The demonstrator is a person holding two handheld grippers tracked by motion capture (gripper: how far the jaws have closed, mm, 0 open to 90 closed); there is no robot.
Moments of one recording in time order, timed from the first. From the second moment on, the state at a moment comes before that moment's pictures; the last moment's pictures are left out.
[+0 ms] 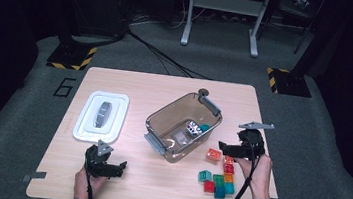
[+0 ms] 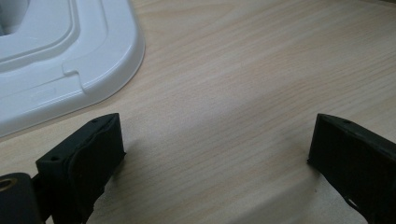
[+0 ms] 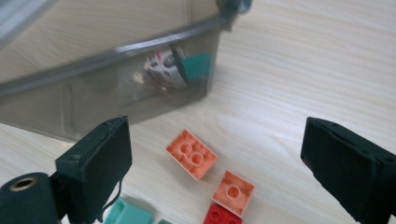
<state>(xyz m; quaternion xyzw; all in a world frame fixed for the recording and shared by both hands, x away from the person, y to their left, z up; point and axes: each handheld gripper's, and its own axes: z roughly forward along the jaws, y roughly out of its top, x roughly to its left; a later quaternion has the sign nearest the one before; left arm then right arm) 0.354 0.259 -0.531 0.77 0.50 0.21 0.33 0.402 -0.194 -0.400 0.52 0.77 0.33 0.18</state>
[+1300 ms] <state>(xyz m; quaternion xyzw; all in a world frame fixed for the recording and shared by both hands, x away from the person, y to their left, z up) 0.354 0.259 -0.531 0.77 0.50 0.21 0.33 0.408 -0.197 -0.479 0.59 0.75 0.26 0.15</state>
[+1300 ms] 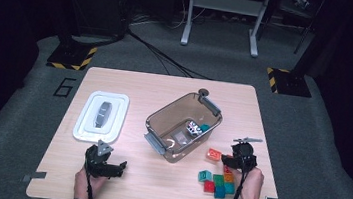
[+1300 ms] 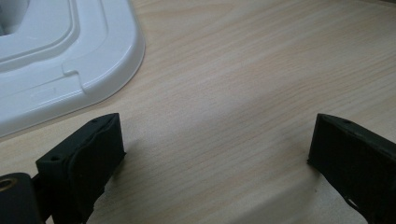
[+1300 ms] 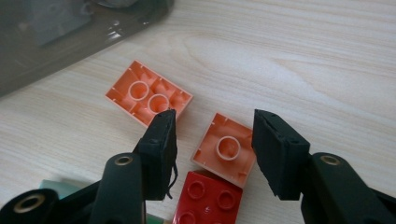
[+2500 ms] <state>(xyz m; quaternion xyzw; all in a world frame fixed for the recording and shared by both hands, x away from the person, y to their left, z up) 0.354 0.259 -0.531 0.77 0.50 0.21 0.33 0.413 -0.212 -0.485 0.62 0.73 0.23 0.18</state>
